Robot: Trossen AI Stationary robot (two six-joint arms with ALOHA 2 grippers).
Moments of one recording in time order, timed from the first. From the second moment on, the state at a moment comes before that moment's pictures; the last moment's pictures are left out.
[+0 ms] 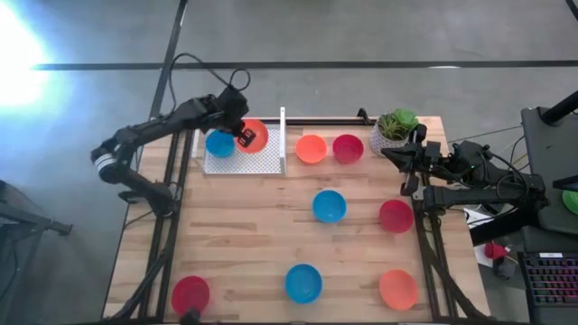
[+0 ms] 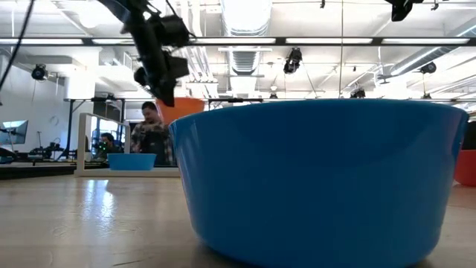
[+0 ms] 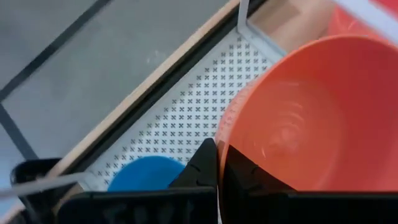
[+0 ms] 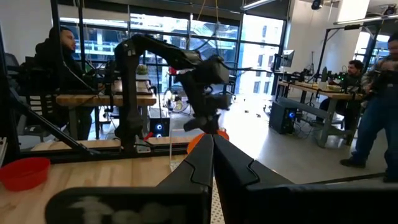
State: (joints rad) left arm 0.68 1.45 1.26 -0.80 -0.18 -0.05; right arm -0.08 0.39 0.60 -0.12 0.19 -0.06
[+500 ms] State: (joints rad) left arm 0.79 1.70 1.37 -0.84 -0.09 0.23; right arm -0.08 0.39 0.60 -0.12 0.18 -0.06
